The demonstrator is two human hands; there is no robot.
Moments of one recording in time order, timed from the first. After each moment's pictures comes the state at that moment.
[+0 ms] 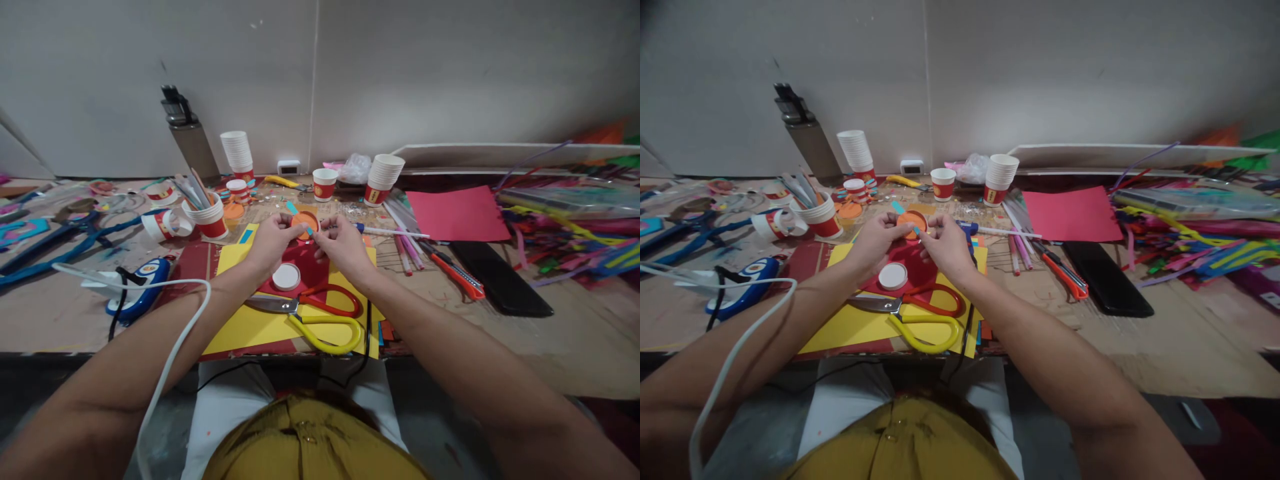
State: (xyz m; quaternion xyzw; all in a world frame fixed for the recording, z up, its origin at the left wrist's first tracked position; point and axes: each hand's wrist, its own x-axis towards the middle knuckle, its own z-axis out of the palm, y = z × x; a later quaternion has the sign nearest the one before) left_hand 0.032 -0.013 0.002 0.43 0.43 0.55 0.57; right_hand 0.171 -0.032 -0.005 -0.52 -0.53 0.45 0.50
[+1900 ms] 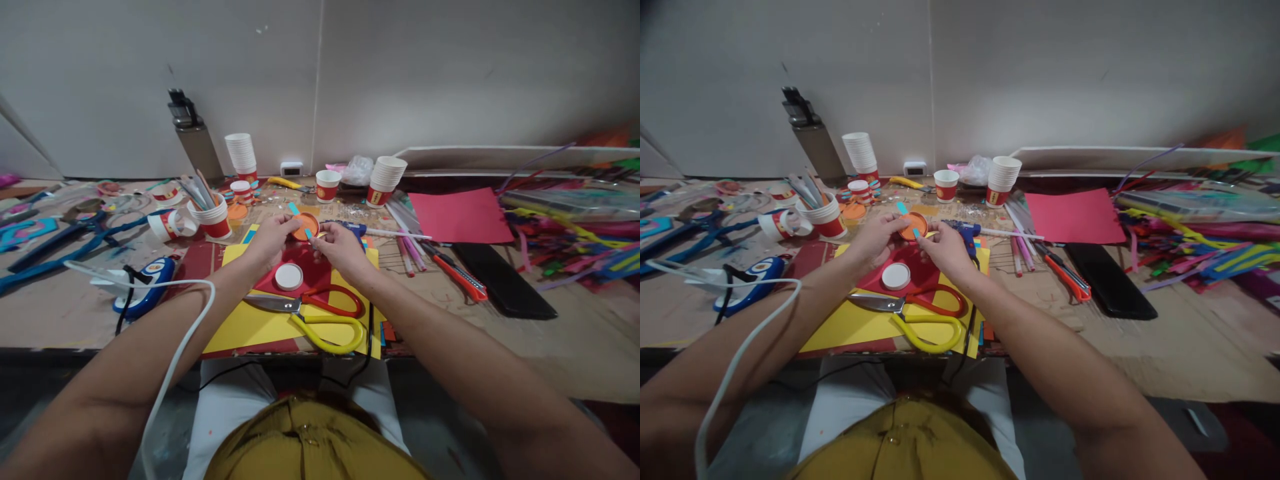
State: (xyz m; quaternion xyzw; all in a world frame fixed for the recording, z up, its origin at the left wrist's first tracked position) left_hand 0.024 -0.006 0.008 0.41 0.44 0.50 0.62; right_hand 0.171 -0.022 -0.023 -0.48 -0.56 0.48 0.49
